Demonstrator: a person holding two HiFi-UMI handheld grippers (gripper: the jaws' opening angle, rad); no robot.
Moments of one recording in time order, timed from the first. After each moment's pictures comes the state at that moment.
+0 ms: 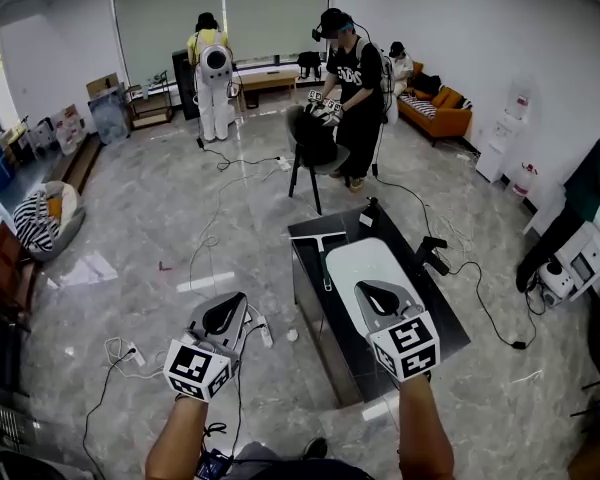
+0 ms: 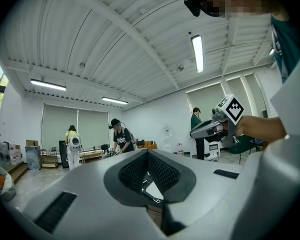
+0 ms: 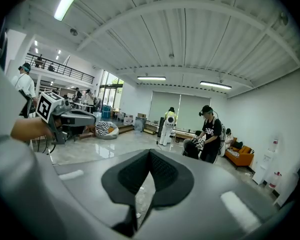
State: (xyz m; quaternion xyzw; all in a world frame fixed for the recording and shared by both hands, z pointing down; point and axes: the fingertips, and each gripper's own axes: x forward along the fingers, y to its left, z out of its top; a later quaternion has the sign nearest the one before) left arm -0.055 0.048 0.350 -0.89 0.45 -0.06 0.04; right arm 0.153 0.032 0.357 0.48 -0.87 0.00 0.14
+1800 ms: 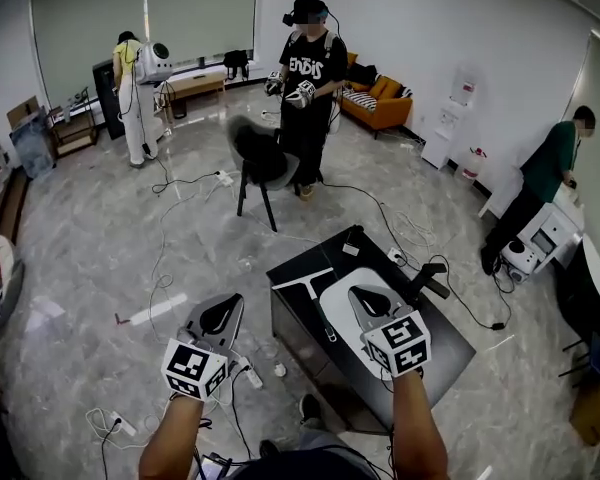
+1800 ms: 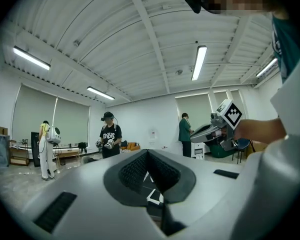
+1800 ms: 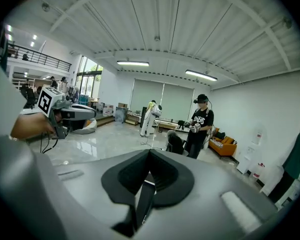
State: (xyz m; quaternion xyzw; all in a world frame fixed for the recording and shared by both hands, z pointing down) left arm -0.120 -0.274 0.381 -0.94 0.33 -0.04 0.01; right arm 0.088 -0.239 0.396 0.57 -0.80 0.04 0.18
